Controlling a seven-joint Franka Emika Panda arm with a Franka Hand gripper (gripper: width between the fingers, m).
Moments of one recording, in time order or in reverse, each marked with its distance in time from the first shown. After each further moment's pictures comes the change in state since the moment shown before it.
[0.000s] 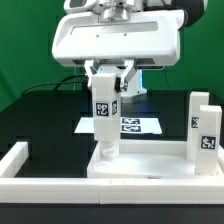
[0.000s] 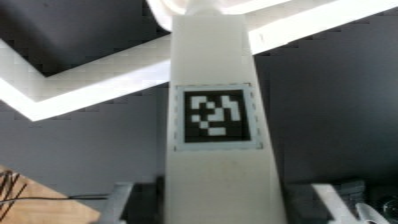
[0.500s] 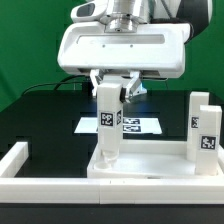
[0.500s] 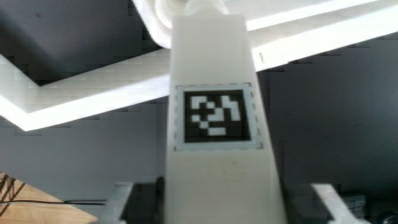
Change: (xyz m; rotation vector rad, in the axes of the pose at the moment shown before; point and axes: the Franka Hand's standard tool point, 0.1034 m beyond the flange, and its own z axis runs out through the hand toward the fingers) arm -0.006 -0.005 0.005 -0.013 -0.008 -0.022
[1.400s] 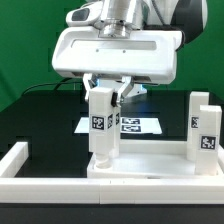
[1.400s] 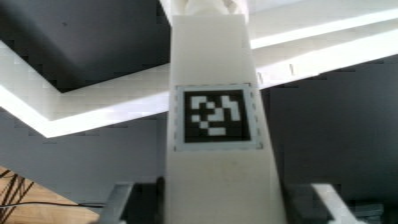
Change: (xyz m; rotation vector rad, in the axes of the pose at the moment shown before) arm -0.006 0.015 0.005 -0.027 0.002 -0.003
